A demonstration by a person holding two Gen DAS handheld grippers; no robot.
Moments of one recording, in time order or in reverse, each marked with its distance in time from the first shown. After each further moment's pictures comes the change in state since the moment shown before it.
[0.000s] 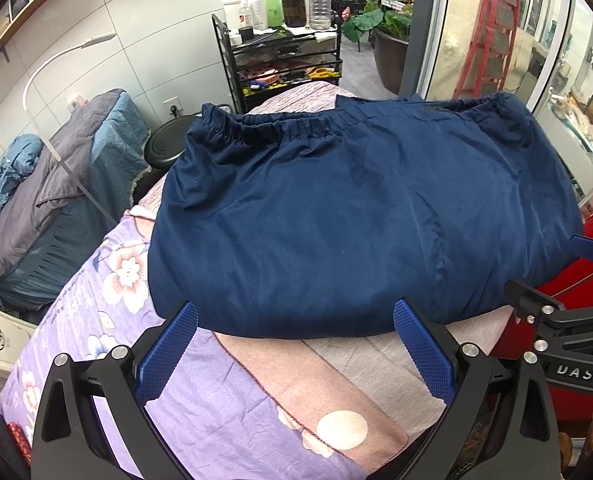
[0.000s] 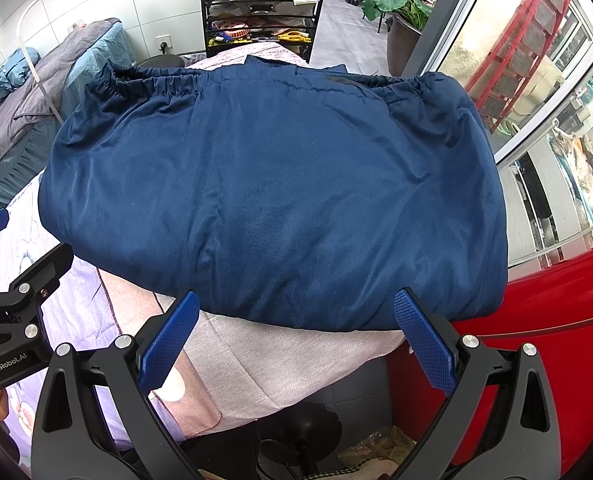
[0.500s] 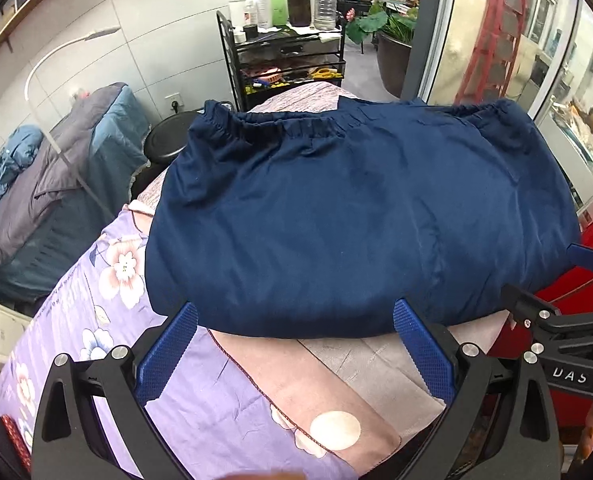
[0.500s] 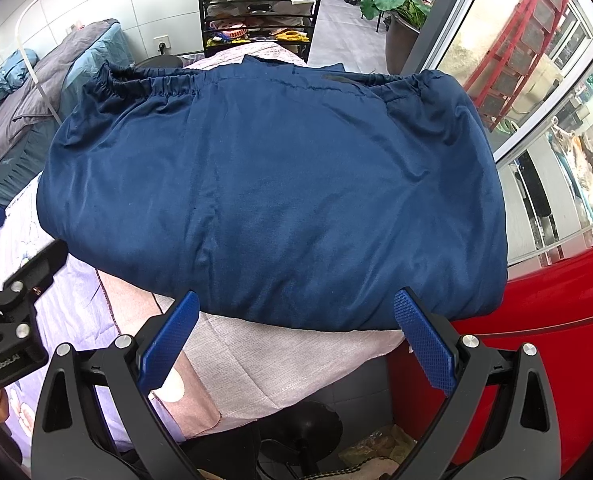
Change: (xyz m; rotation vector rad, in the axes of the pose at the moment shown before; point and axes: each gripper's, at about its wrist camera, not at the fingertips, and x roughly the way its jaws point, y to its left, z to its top) left arm -0.001 0.000 0.000 -0.021 0.011 0.015; right arm 0.005 -0.001 -0.003 0.003 0.002 -0.001
